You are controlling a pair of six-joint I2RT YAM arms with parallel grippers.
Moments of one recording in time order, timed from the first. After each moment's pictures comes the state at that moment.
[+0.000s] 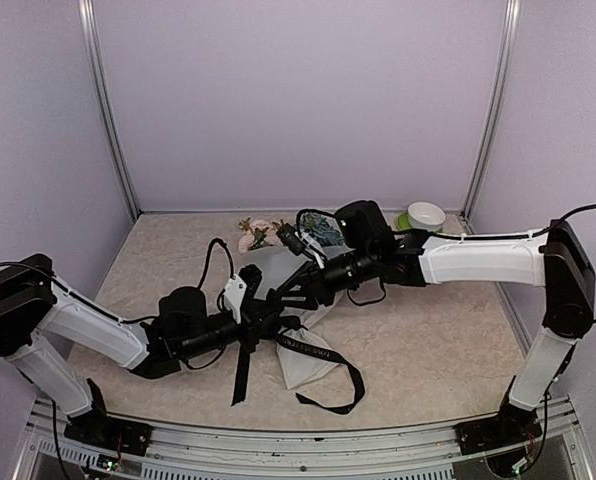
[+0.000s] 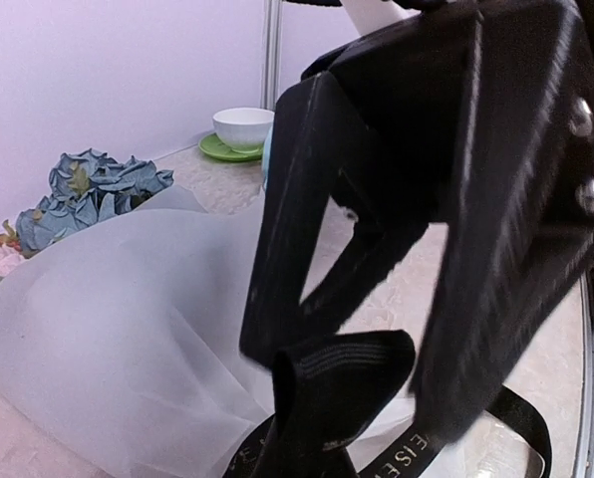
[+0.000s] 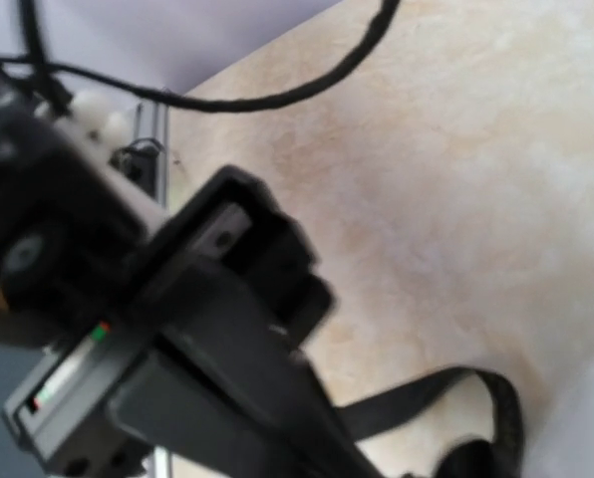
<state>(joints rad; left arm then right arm) -1.00 1.55 0.47 0.96 -0.05 -0.07 0.88 1.75 1.25 -0.03 -0.68 0.15</state>
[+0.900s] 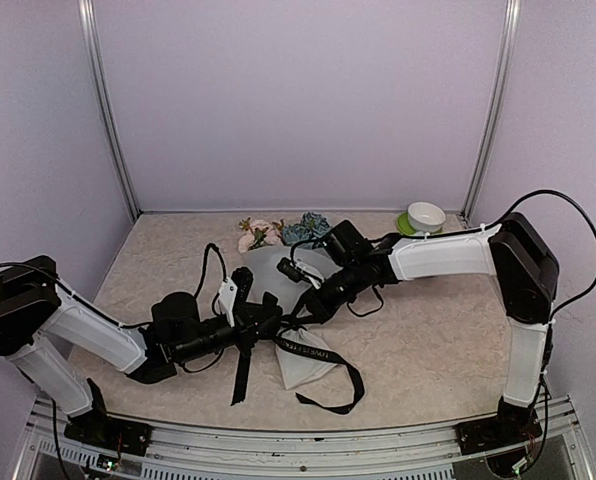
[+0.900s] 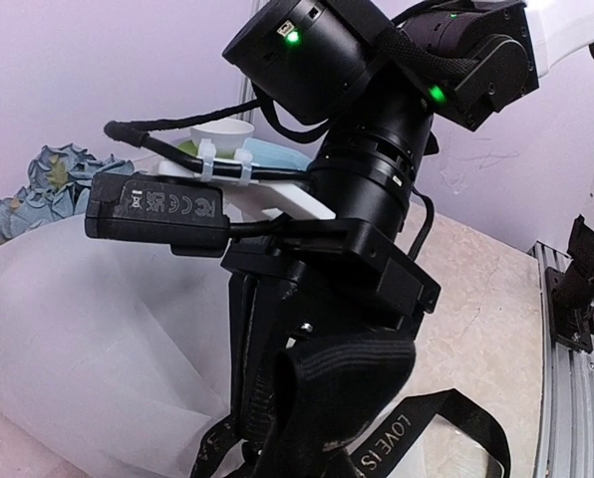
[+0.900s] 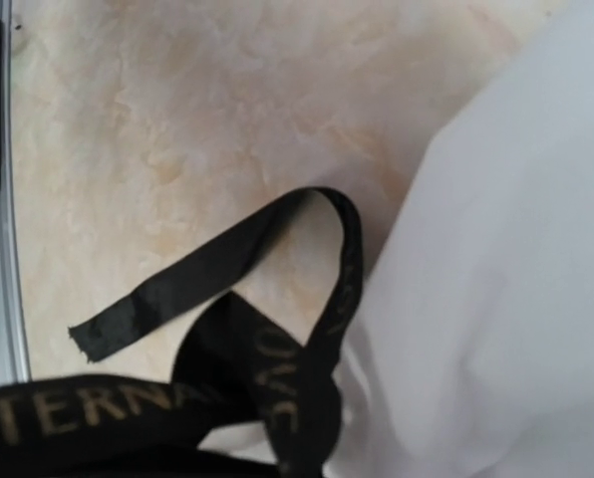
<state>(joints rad) -0.99 1.56 0.41 1.08 0.02 -0.16 0.82 1.98 1.36 -0.30 -0.65 0.03</state>
